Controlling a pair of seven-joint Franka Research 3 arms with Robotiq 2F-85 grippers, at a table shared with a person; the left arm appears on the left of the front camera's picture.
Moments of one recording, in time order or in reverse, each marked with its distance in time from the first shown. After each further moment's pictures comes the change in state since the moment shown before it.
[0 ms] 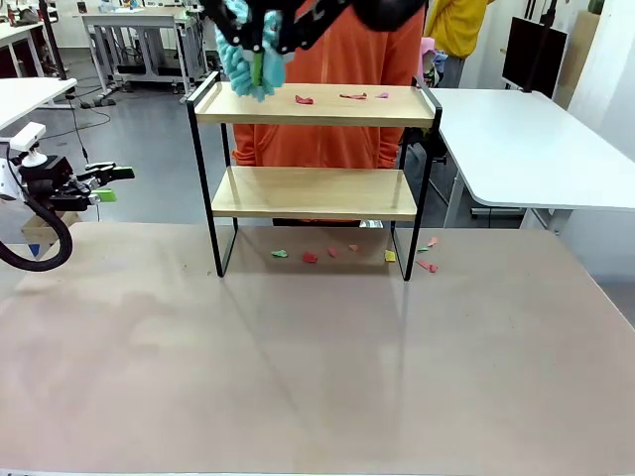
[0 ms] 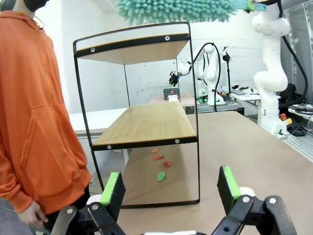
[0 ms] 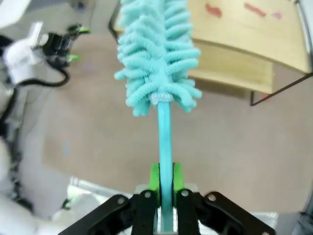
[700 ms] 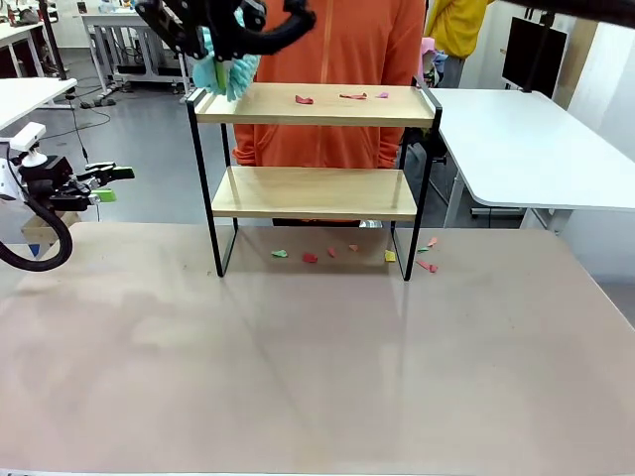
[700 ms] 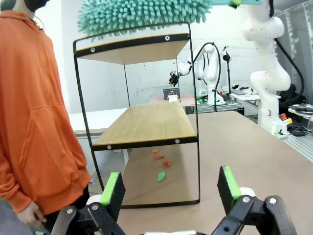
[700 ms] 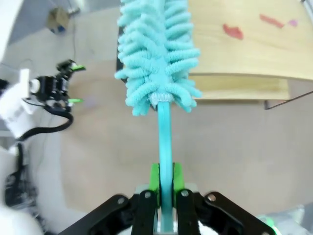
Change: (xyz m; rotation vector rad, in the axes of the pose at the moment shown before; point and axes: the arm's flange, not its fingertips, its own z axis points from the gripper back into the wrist) left arm 0.000 0.000 0.000 0.000 0.000 -0.001; right arm 0.067 0.065 -0.049 -0.041 -0.004 -0.185
